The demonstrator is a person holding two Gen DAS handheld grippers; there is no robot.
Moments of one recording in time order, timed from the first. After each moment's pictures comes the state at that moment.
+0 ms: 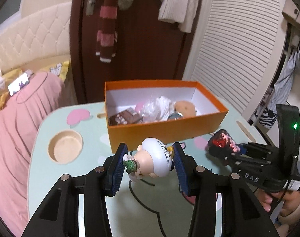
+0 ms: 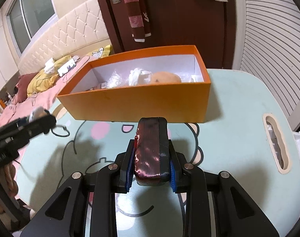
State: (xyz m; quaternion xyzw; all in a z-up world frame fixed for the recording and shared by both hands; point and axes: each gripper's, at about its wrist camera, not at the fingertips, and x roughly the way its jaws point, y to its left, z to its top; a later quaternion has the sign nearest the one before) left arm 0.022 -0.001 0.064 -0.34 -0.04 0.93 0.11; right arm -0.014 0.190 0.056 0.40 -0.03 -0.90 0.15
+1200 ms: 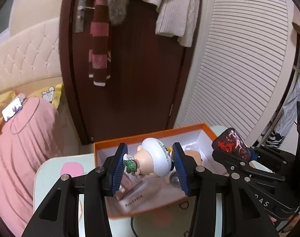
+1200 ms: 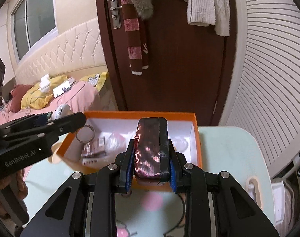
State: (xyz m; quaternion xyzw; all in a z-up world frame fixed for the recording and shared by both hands) left arm -0.076 0.006 0.107 -0.31 -0.03 0.94 0.12; right arm -0.070 0.176 0.125 0.33 0.00 -0.94 0.13
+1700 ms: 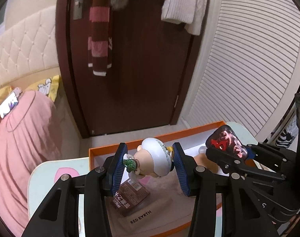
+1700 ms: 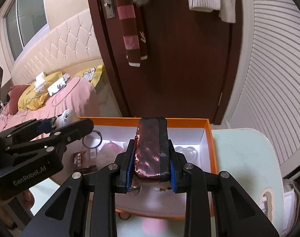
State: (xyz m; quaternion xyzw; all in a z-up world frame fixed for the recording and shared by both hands) left arm -0.119 0.005 0.082 -0.35 -0.02 0.93 0.11; right arm -0.127 0.166 0.103 0.38 -0.01 -0.92 0.13
